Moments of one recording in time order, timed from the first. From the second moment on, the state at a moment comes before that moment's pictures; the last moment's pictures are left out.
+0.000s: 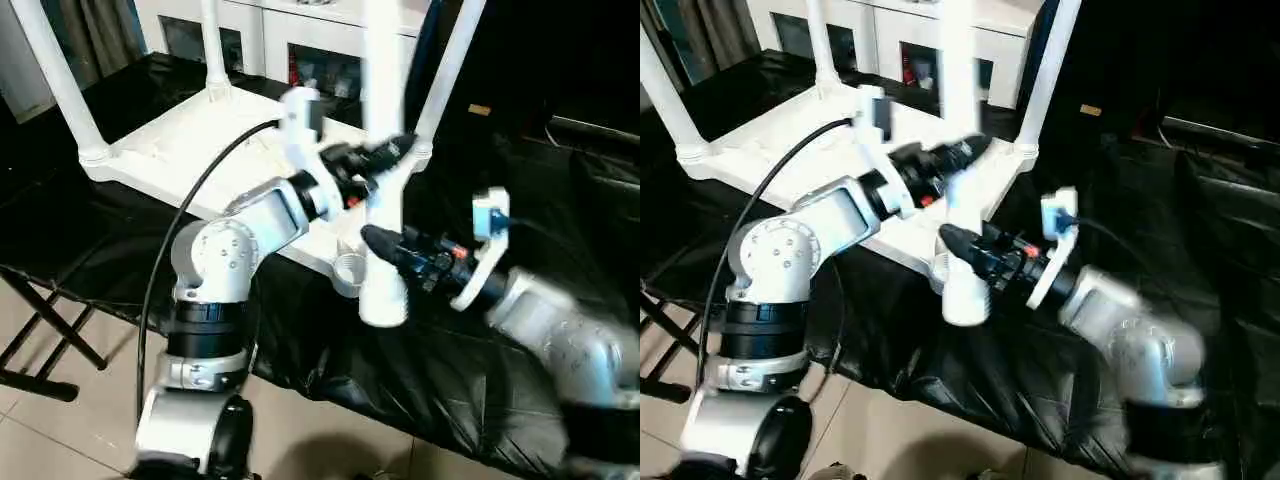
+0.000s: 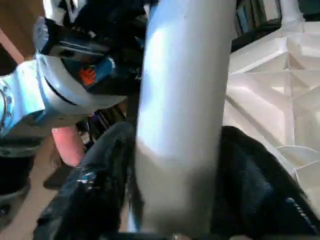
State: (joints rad) left arm -0.76 -0.04 0.09 0.07 -0.67 0.88 -0.42; right arm -0.35 -0.35 -0.08 -0.10 0.77 0.81 0.77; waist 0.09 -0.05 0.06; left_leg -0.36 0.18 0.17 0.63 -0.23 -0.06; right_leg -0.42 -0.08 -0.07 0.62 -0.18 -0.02
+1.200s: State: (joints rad) left arm -0.83 0.03 -0.02 0.11 -0.66 0.84 -0.65; right arm -0.48 -0.51 0.08 0.05 0.74 0.90 1.09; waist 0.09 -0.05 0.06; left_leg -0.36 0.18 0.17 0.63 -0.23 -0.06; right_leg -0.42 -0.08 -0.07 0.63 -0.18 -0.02
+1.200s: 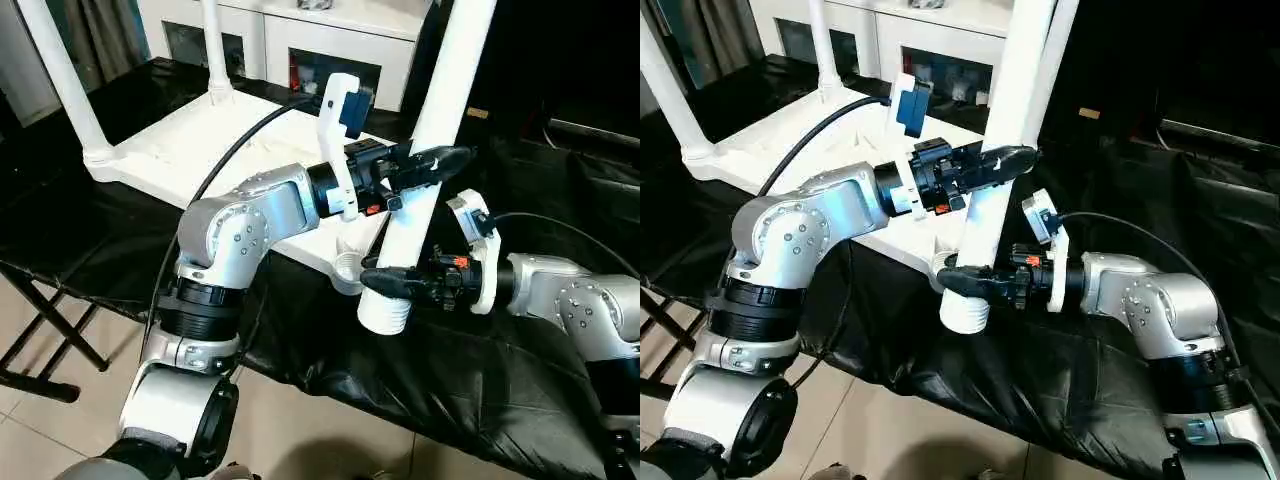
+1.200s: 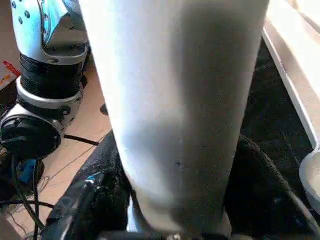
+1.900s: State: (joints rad) left arm -0.82 0.04 0.00 0.13 -0.49 0.56 -0.52; right arm -0.41 -0.33 -0.04 0.06 0.66 0.70 0.80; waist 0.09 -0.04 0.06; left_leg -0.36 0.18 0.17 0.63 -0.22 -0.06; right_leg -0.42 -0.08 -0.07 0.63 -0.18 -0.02
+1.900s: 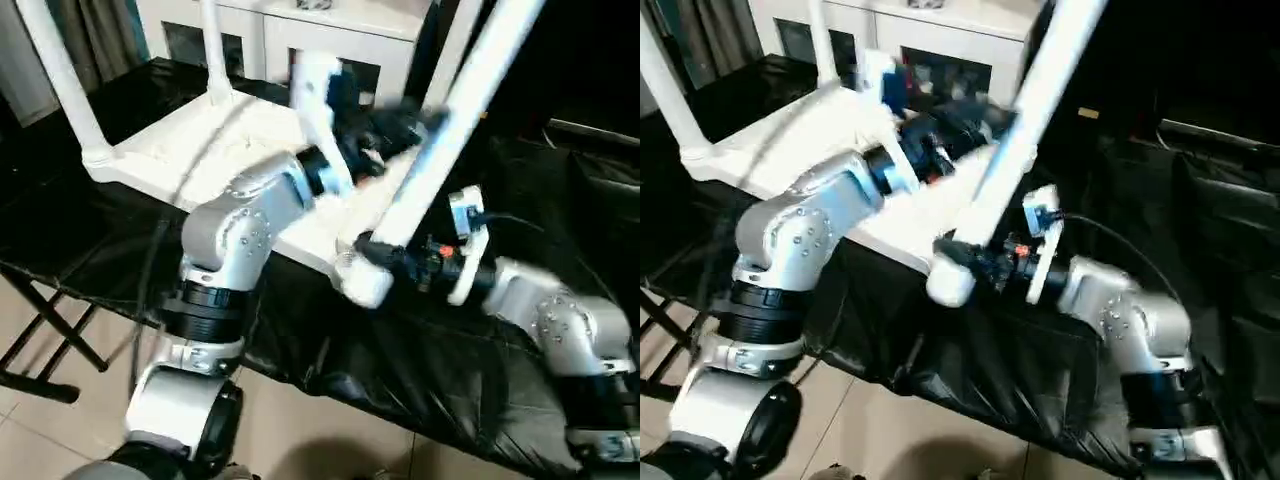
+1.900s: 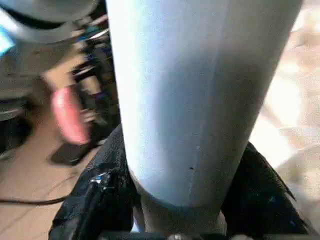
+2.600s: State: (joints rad) left arm -0.25 0.22 0.02 -0.06 -0.03 0.26 -0.15; right arm -0.09 -0.20 -0.06 -0.15 0.22 0.42 0.20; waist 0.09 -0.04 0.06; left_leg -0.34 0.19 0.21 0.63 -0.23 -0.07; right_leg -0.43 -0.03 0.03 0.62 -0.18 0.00
